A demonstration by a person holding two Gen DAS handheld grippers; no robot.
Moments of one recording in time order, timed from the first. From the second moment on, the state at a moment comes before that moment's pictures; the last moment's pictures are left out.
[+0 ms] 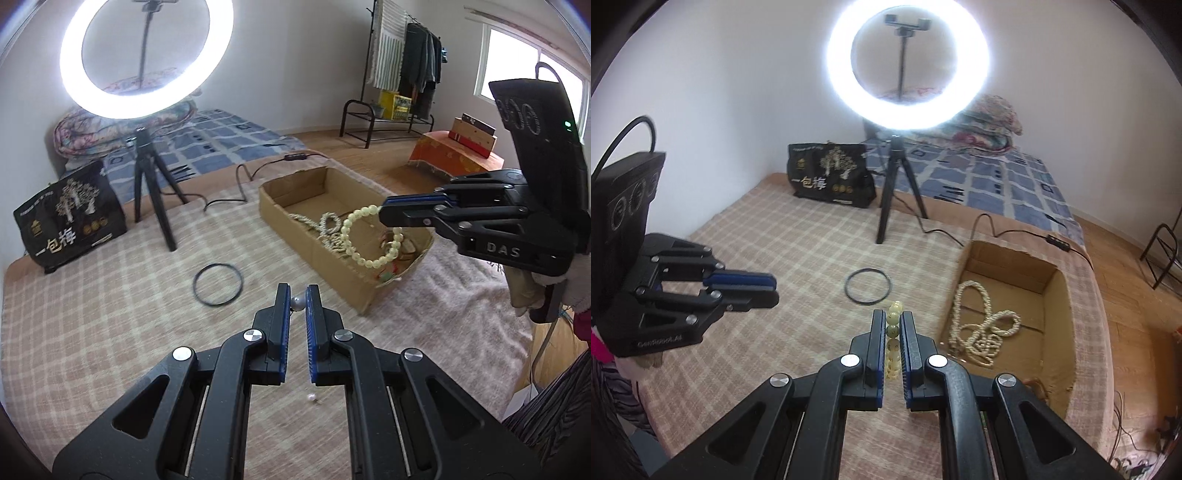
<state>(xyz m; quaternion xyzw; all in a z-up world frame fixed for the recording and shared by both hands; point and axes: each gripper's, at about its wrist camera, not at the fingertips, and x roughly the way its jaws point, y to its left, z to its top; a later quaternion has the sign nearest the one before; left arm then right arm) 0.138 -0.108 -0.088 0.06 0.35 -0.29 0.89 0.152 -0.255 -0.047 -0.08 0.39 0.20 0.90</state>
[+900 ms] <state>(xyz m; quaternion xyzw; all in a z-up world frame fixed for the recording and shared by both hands) 0.176 -0.232 -0.106 0.05 0.35 -0.34 0.87 0.240 -0.348 -0.068 -0.04 0.39 0.12 0.91</state>
